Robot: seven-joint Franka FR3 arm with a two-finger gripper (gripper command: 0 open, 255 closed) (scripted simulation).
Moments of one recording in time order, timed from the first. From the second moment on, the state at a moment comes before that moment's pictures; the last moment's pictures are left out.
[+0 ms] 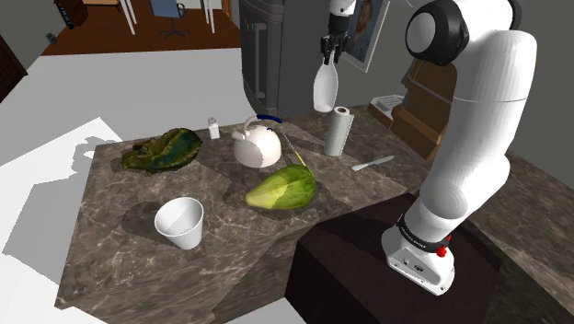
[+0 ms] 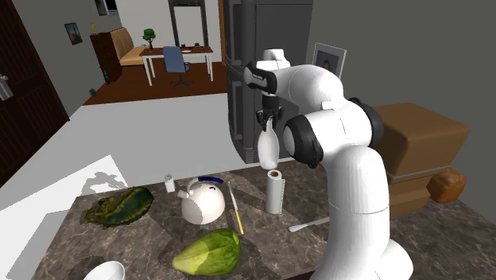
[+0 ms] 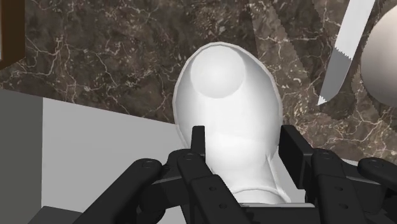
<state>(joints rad) -0.17 0.37 -0.29 -1.34 0.10 1.66 -0.32</state>
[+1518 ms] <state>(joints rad) -0.16 0.32 -0.29 -1.10 0.09 1.38 -0.29</state>
